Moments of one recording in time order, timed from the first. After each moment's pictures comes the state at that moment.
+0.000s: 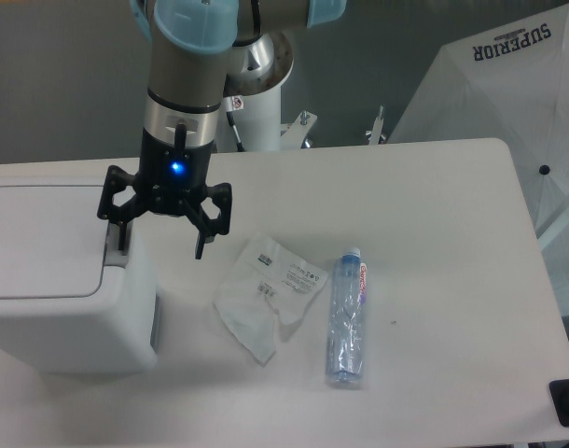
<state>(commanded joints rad) 2.25 -1.68 -1.62 -1.01 1.22 0.13</state>
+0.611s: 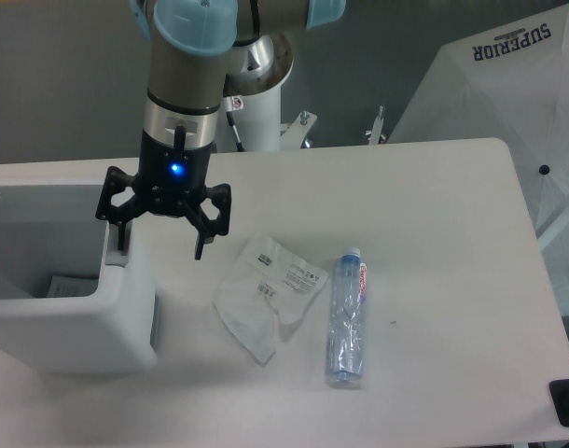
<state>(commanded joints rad) 2.25 -1.68 -1.61 -1.00 1.22 0.14</state>
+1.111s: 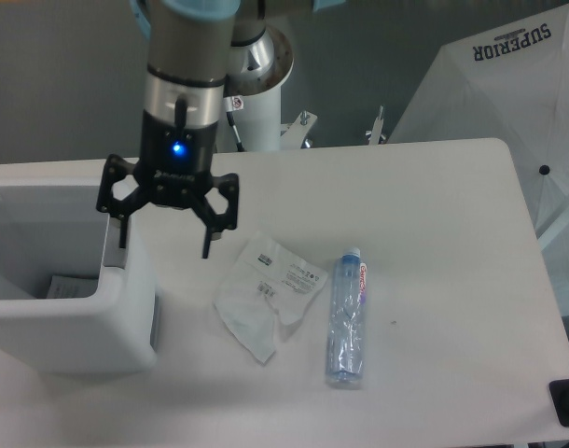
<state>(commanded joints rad) 2.34 -1.68 -1.50 -0.97 1.34 0.25</state>
